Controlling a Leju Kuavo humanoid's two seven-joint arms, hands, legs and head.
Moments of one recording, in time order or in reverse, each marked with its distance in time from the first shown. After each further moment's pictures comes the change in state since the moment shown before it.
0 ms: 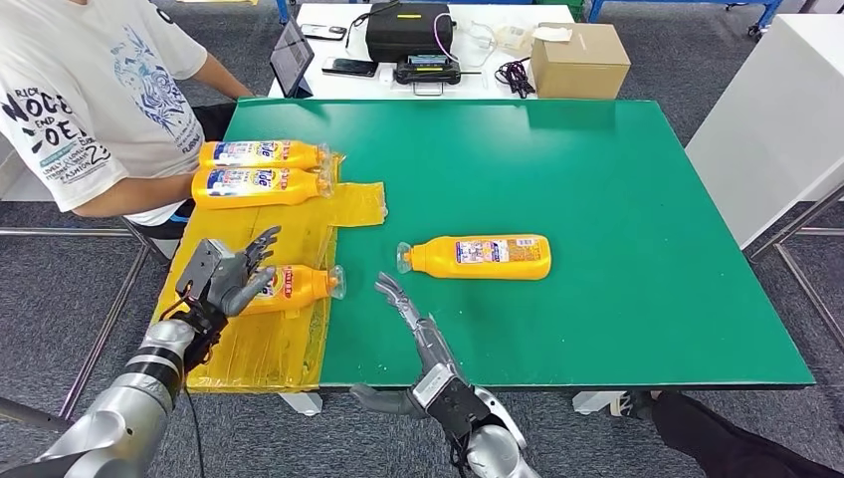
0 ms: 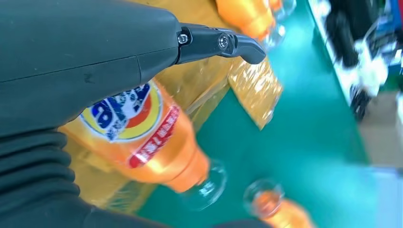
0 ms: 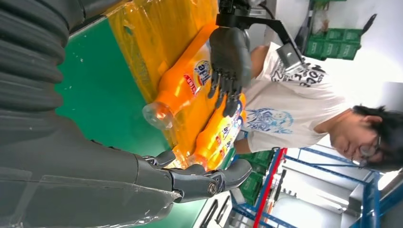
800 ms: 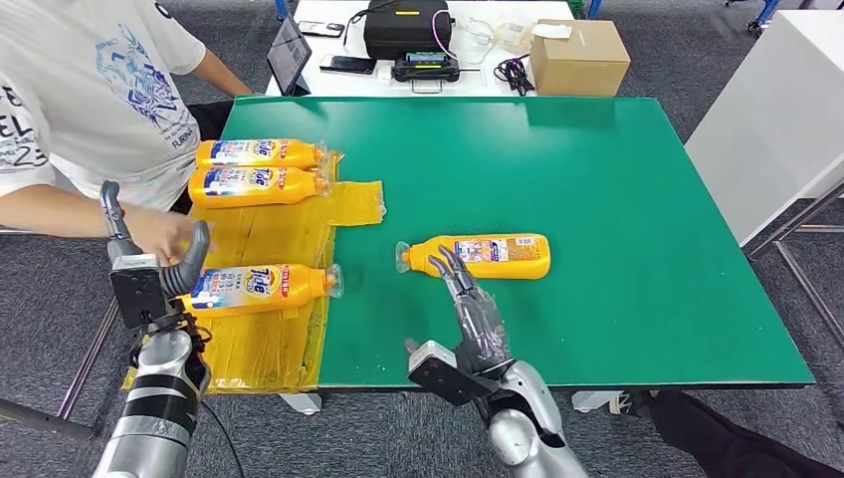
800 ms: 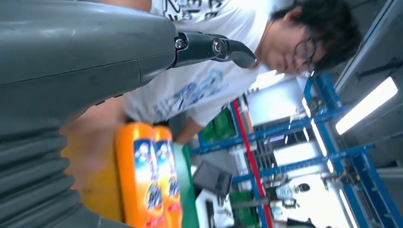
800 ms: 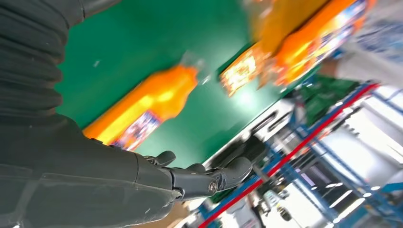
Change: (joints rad) left arm 0.246 -0.116 -0.045 -0.584 0.291 0.872 -0.155; right arm -0.077 -0.114 -0.043 0.008 0.422 -0.315 0.225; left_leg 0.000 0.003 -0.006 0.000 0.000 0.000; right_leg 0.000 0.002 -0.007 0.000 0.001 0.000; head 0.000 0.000
